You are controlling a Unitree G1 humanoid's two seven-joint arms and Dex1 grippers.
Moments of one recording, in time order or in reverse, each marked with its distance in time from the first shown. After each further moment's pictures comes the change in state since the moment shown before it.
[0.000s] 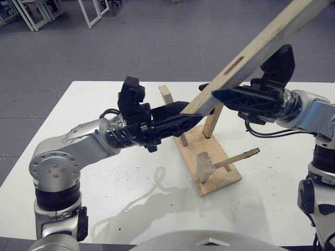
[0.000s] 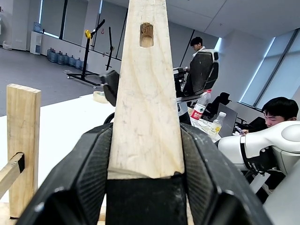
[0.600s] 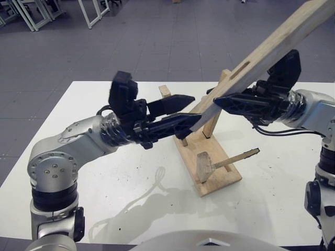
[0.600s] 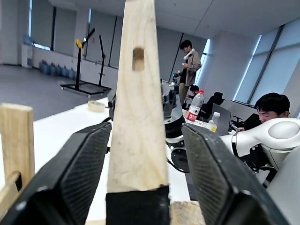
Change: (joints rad) left arm 0.003 0.020 0.015 -0.006 0.079 -0.130 -0.116; right arm 0.017 -0.037 0.007 -0.009 -0.266 -0.077 0.226
